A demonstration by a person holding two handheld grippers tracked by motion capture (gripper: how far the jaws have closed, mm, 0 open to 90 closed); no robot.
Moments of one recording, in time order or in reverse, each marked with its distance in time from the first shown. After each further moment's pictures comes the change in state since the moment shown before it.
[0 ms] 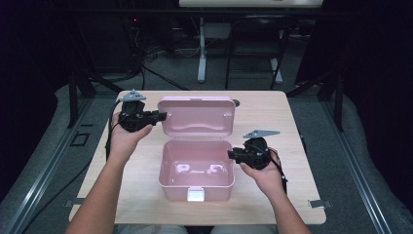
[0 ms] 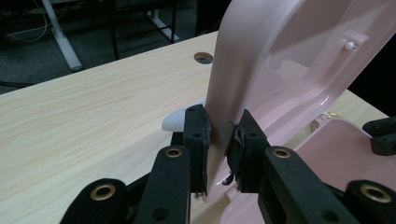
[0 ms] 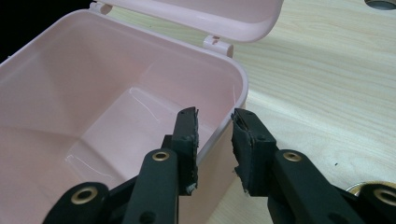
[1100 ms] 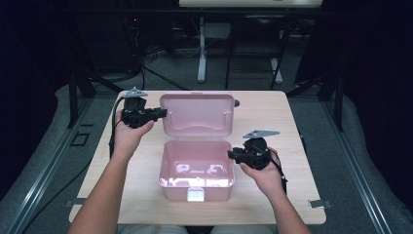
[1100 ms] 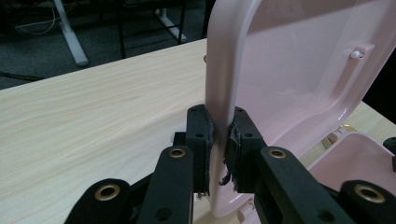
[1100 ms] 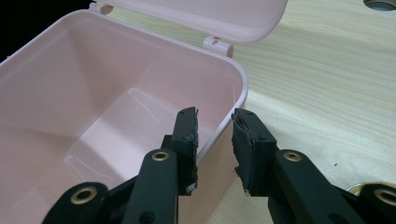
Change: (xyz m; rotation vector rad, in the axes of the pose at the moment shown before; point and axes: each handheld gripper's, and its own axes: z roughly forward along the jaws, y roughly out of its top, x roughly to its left) left arm 0.009 0.004 0.013 0.004 0.020 -0.040; right arm 0.000 0.000 0.000 -0.005 -0.002 -0.003
